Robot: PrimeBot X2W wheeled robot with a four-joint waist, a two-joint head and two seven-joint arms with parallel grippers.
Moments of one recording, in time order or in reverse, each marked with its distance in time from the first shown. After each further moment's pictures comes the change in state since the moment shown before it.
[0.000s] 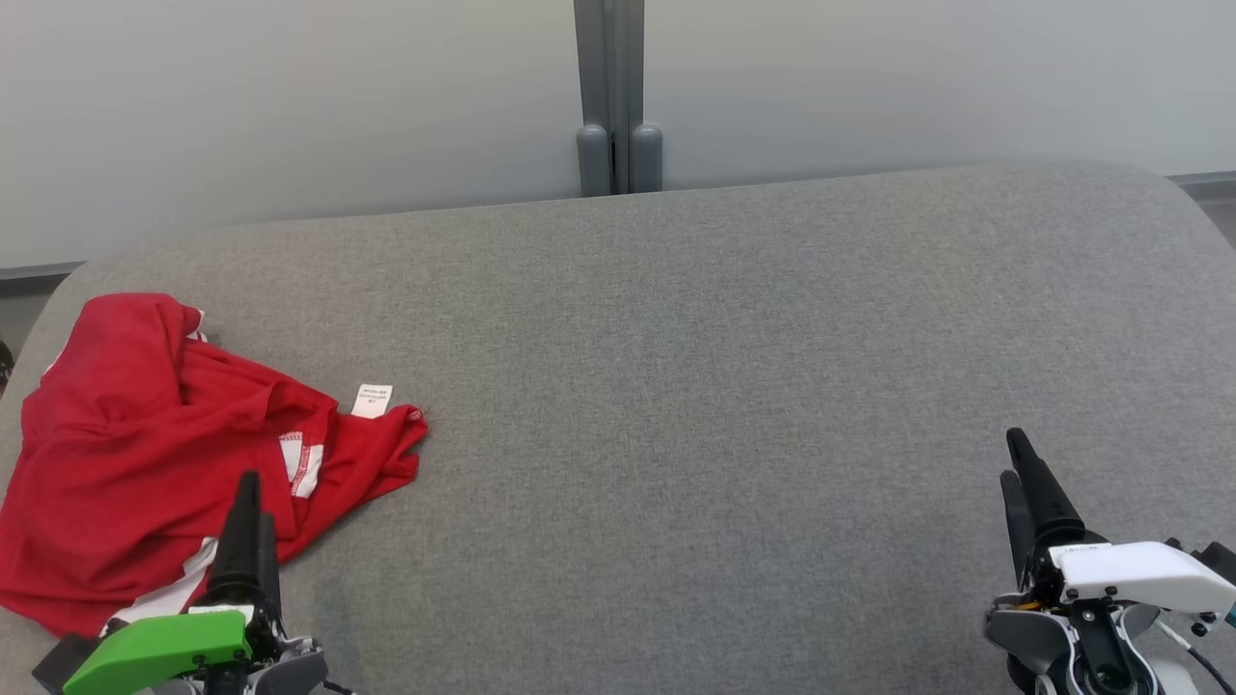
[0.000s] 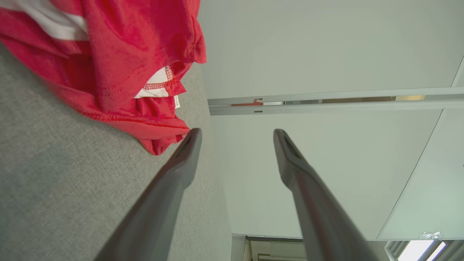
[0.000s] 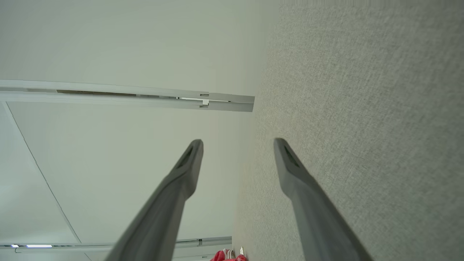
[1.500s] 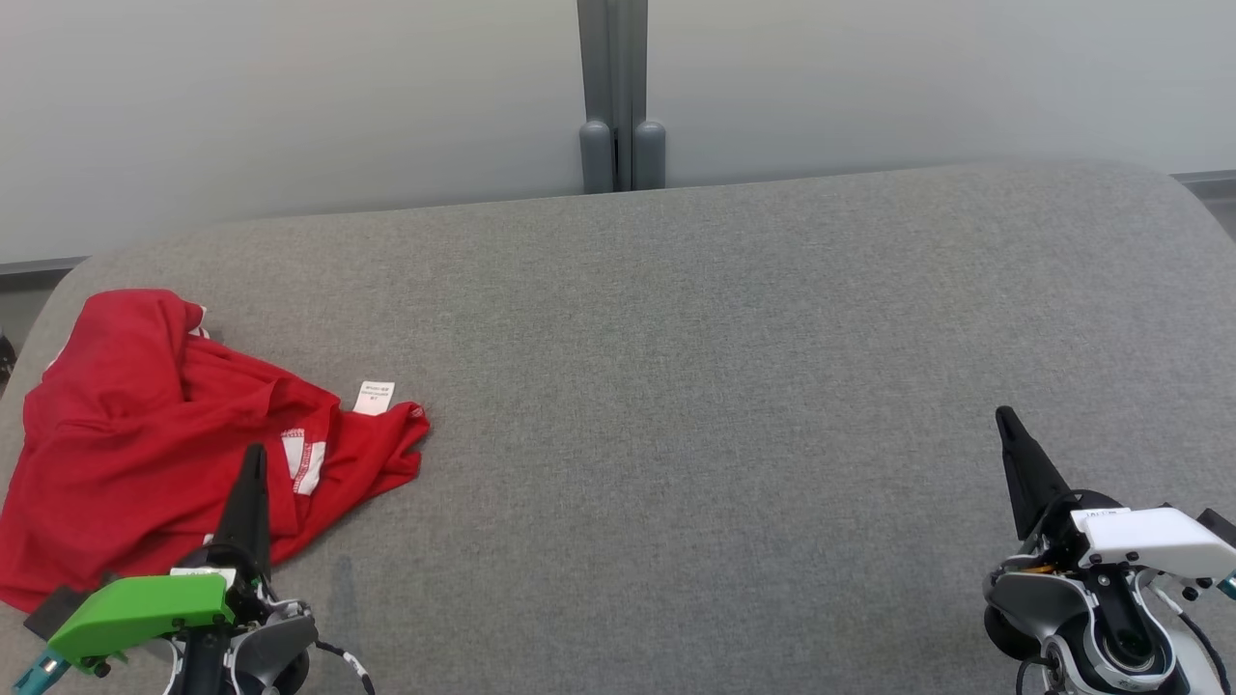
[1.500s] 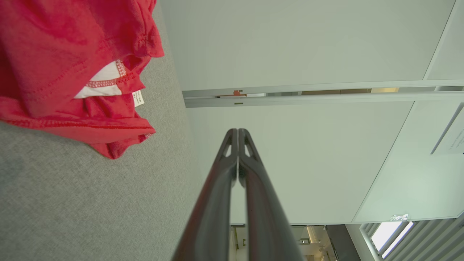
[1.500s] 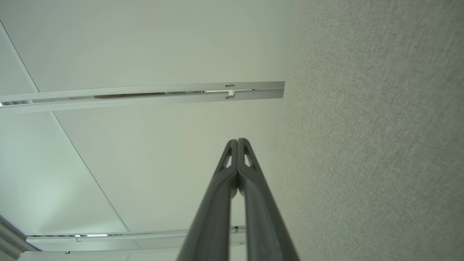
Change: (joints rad) left arm -0.053 0.012 0.013 -0.025 -0.052 0.000 0.082; right arm -0.049 -0.012 -0.004 -0.021 0.163 0.002 0.081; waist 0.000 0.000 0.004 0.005
